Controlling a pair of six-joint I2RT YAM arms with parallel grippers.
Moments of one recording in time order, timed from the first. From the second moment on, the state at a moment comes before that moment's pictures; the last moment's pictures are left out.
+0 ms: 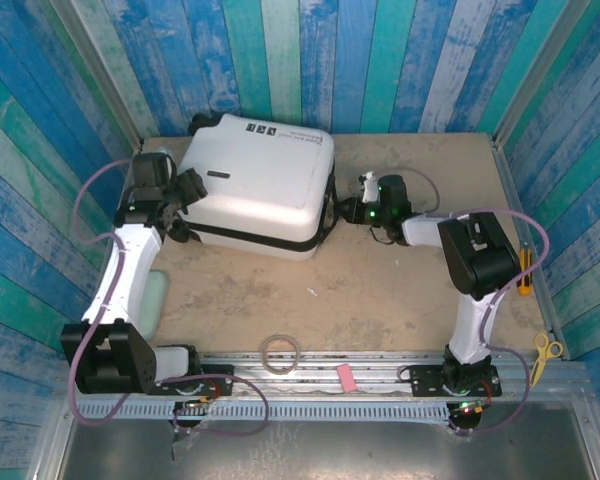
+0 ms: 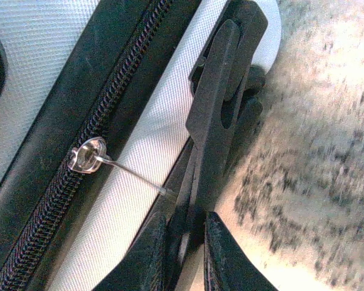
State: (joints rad) left arm 0.02 1.28 1.12 -0.48 0.02 -0.39; right arm 0.36 1.93 0.96 0.42 -0.51 0.52
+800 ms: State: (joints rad) left arm -0.06 1.35 1.27 -0.47 0.01 -0.38; right arm 0.57 1.60 0.58 0.48 -0.40 0.23
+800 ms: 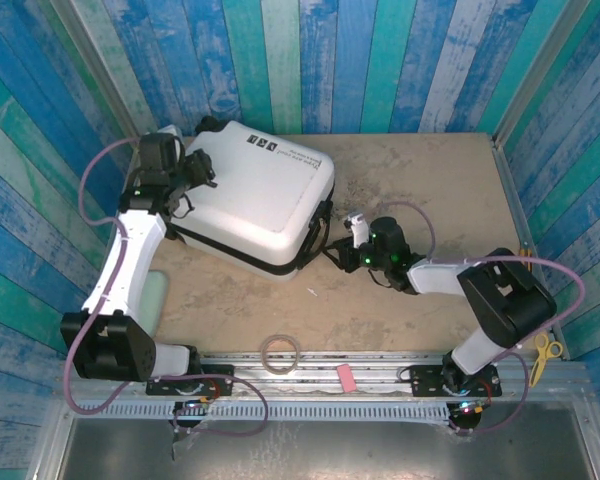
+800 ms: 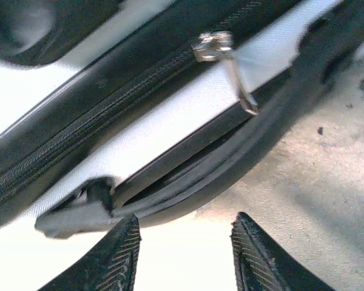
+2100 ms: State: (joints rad) left arm -0.22 1.39 1.21 -0.39 -0.04 -0.35; right arm 0.42 1.81 0.93 0.33 -0.74 -0.29
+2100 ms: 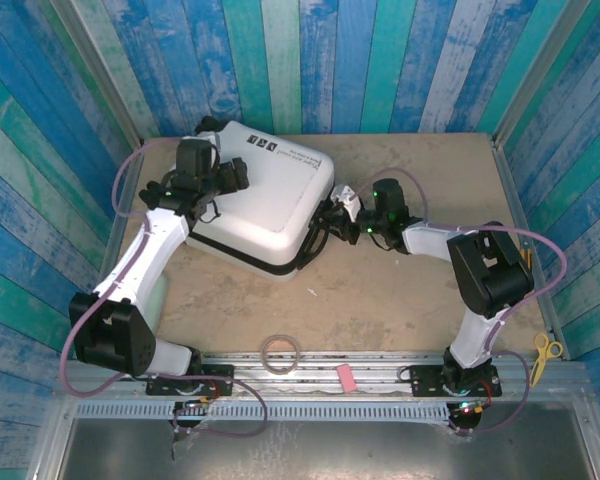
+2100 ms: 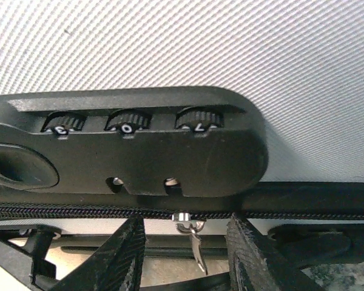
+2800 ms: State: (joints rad) left arm -0.24 1.39 1.20 -0.37 -0.09 -0.34; right arm 0.44 1.84 0.99 0.22 -0.70 -0.29
